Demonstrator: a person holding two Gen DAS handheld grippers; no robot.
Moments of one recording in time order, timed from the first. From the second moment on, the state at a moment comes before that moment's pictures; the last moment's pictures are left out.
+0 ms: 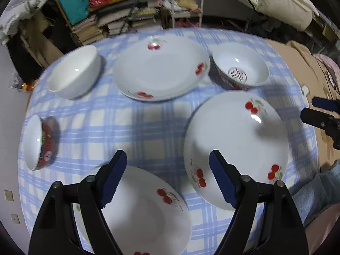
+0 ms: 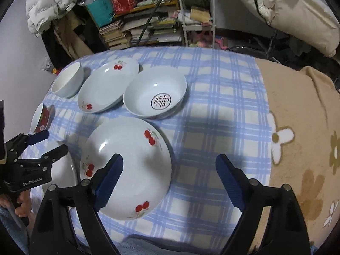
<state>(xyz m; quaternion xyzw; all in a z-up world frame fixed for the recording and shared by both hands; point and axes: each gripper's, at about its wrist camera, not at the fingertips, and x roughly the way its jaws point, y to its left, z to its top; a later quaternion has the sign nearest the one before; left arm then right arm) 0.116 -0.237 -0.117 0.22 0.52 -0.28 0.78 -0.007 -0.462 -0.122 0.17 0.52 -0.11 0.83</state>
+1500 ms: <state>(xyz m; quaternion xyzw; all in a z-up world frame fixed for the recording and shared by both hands) 0.120 -0.245 -0.146 0.17 0.60 -0.30 0.72 0.005 -0.474 -0.182 0.29 0.58 -0.01 0.76</state>
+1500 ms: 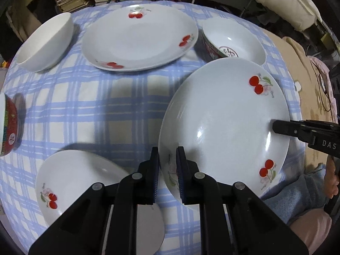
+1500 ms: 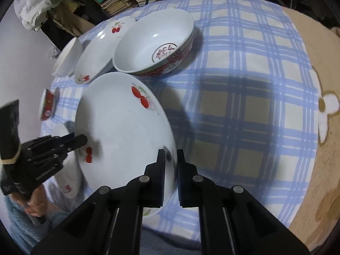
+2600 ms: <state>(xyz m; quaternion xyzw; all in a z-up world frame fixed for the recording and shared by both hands) 0.117 -0.053 -0.044 0.10 0.55 -0.22 0.80 0.062 -0.316 -0.100 0.24 0.52 0.08 0.81</state>
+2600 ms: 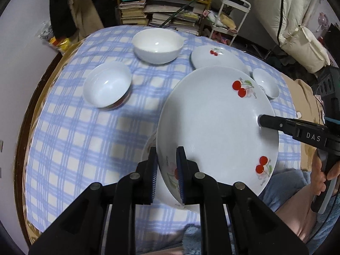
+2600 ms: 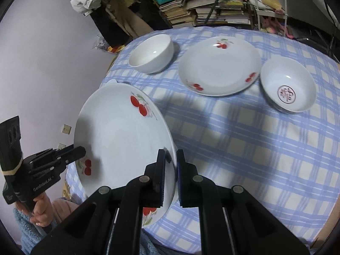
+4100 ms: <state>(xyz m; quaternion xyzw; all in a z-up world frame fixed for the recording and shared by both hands) 0.150 -0.035 -0.156 0.07 0.64 -0.15 0.75 0.069 -0.253 -0.178 0.15 0.56 0.05 0.81</state>
